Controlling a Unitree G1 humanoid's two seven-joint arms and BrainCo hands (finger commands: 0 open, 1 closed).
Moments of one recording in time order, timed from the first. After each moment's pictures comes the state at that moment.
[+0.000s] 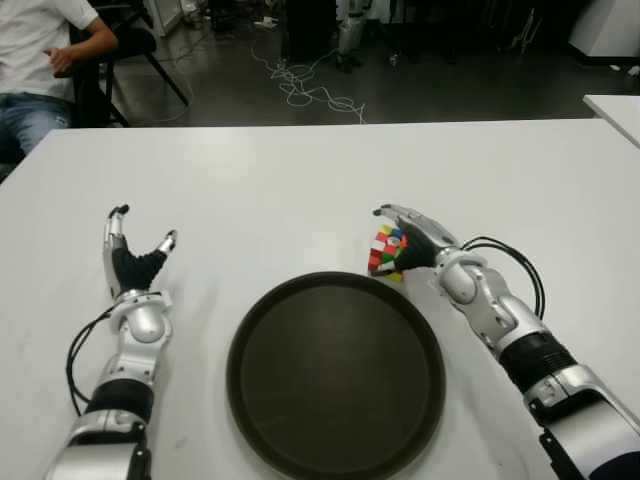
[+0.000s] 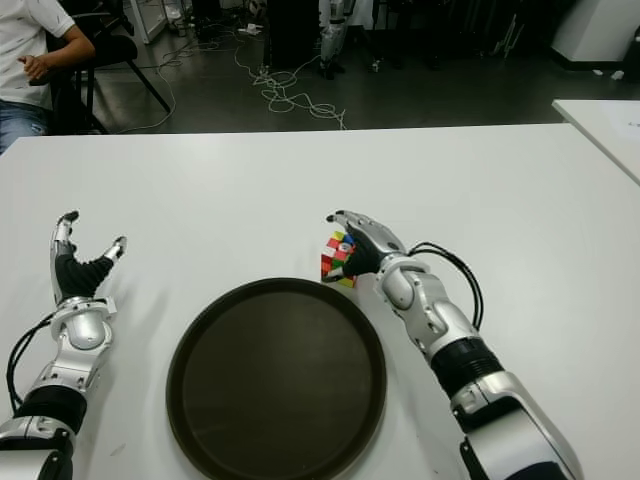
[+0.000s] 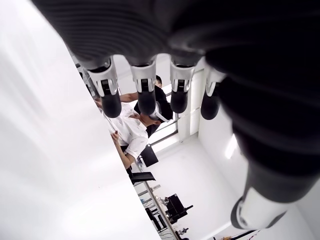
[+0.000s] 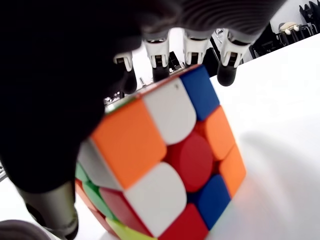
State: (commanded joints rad) left arm -0.39 0.24 0.09 0.90 0.22 -0.39 0.56; right arm -0.53 -0.26 0.41 0.63 -0.62 -0.08 0.02
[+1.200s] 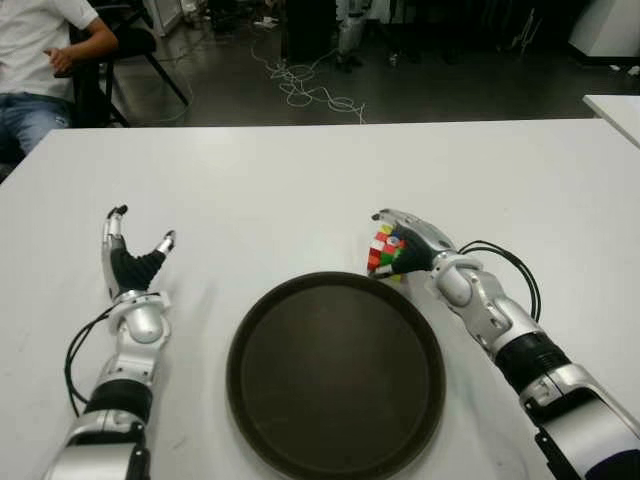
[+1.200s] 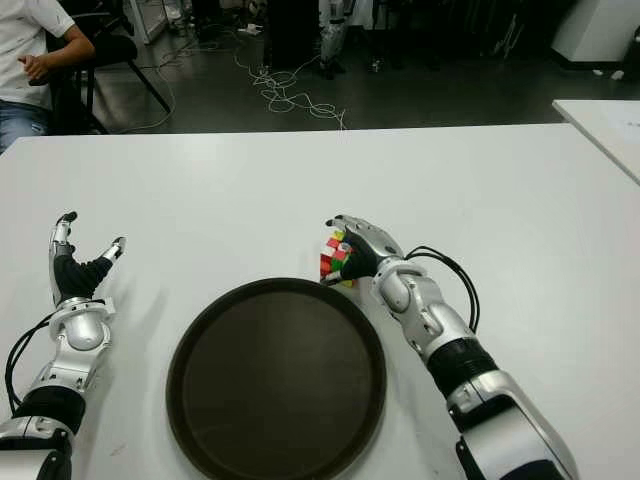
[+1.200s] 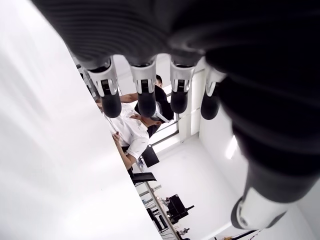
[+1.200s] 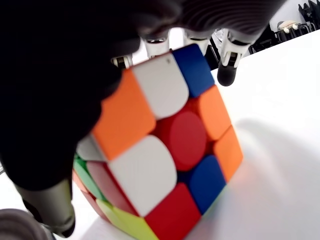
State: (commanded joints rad) left arm -0.39 0.24 0.09 0.91 0.22 -0.41 0.56; right arm -0.54 -0.25 0.42 0.68 -0.62 -0.08 -0.01
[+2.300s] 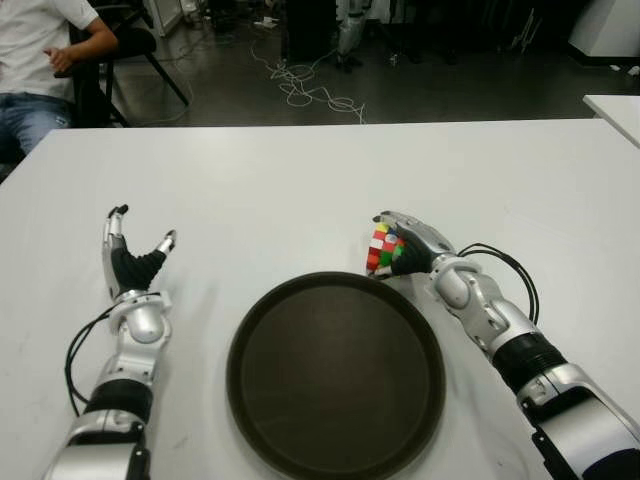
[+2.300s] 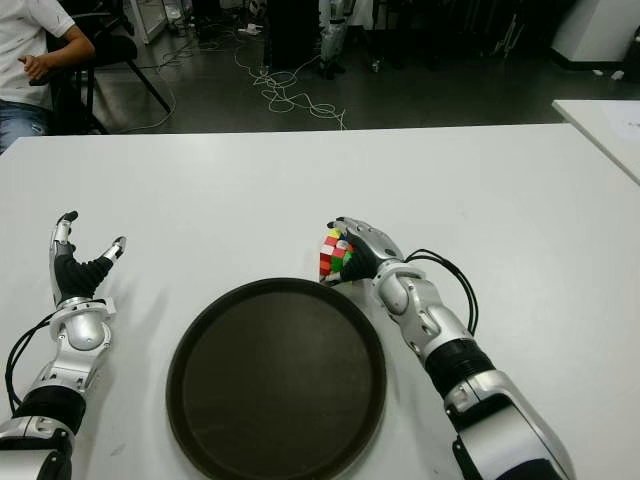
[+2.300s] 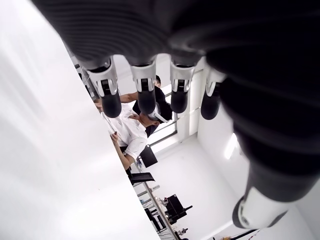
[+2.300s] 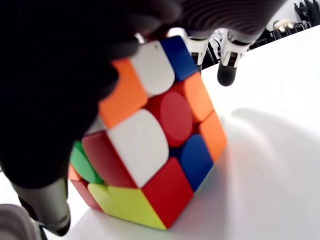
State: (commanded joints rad) left arm -0.39 0.24 0.08 0.91 0.23 -0.41 0.57; right arm -0.54 -0.23 0.40 0.70 -0.60 -0.08 -0.02
